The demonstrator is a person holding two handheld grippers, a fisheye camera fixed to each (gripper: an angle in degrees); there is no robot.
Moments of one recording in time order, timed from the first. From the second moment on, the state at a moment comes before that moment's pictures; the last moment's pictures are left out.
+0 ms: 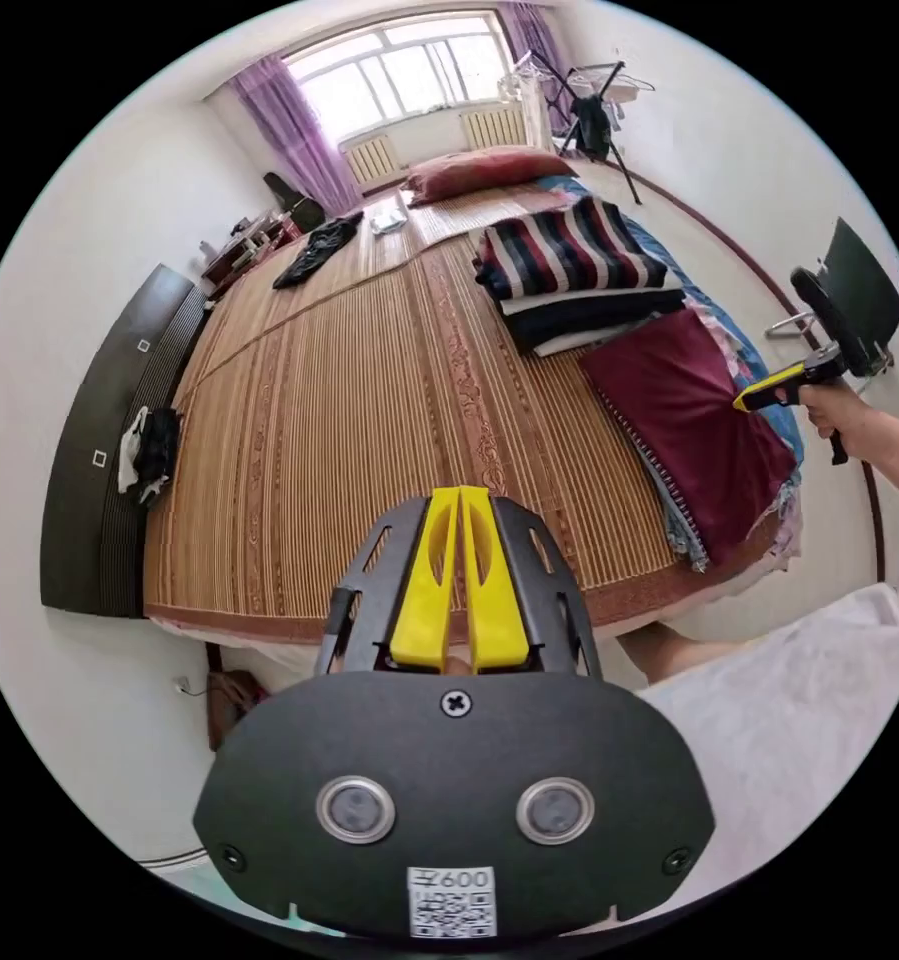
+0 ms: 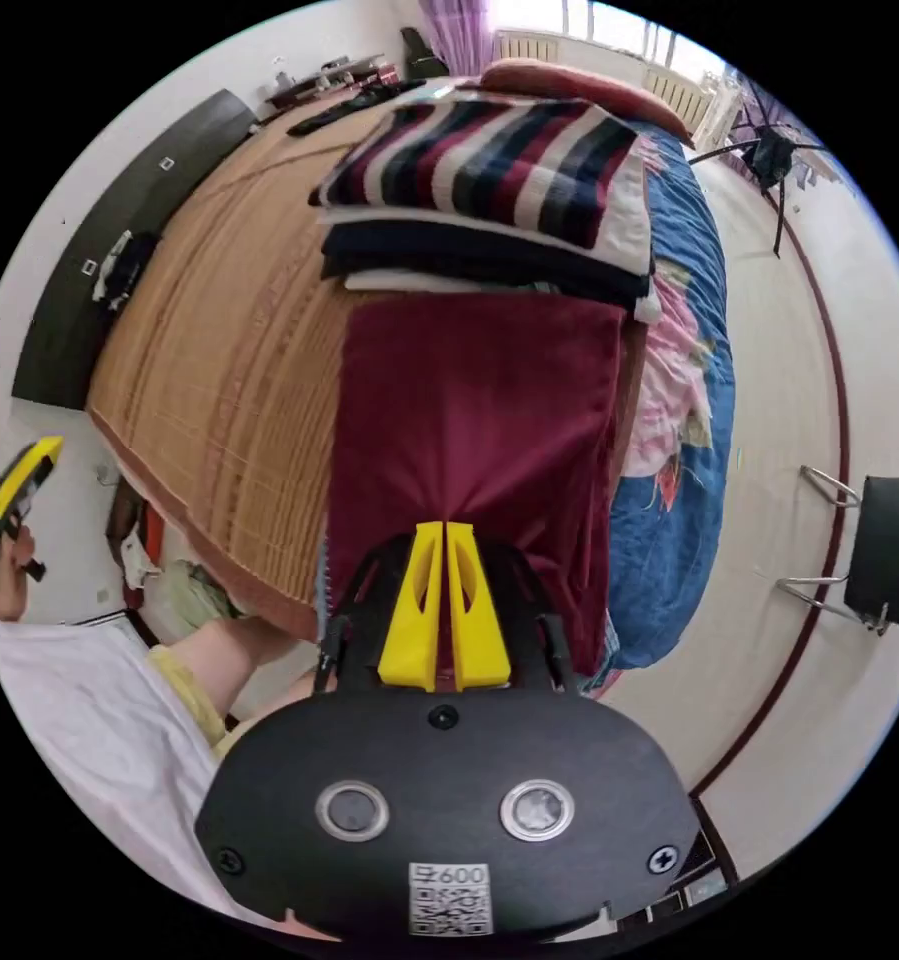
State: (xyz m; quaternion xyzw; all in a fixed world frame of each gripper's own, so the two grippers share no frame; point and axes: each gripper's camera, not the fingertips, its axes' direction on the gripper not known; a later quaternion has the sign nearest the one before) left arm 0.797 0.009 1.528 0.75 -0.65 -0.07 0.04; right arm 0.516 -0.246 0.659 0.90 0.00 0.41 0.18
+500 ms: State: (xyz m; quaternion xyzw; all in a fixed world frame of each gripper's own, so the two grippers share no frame) left arm 0.672 0.123 1.736 0.76 -0.61 0.20 -0.09; right arm 0.087 -0.264 0.790 0.96 0.14 0.08 -0.23
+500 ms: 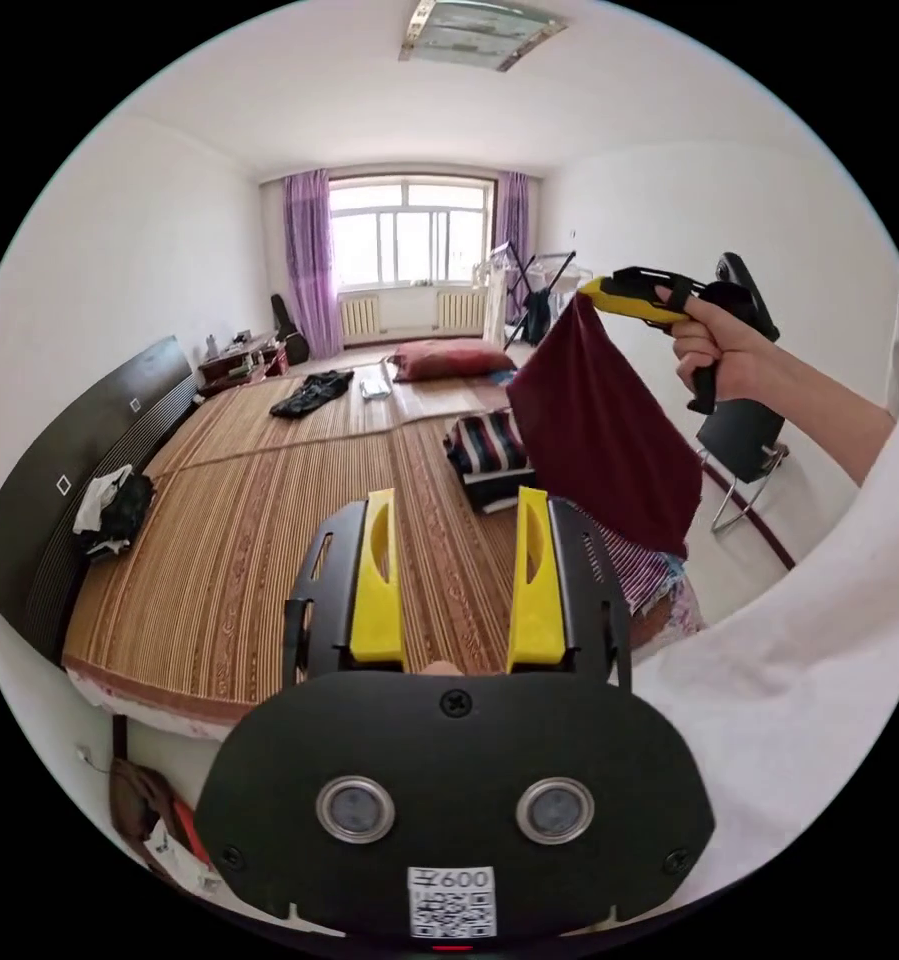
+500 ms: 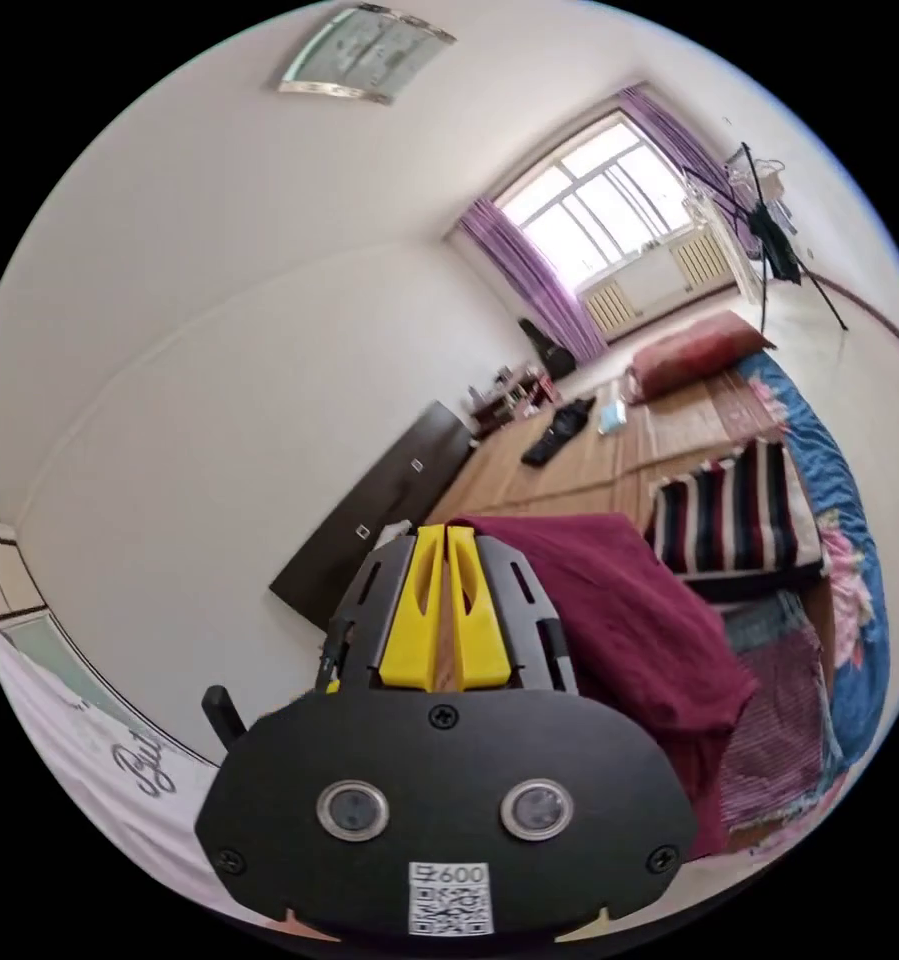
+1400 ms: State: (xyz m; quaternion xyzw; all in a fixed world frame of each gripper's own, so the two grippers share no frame) left arm 0.584 0.456 1.767 0.92 -0.38 -0.01 -0.14; right arm -0.061 -0.271 0.421 0.97 0.22 -0.09 0.00
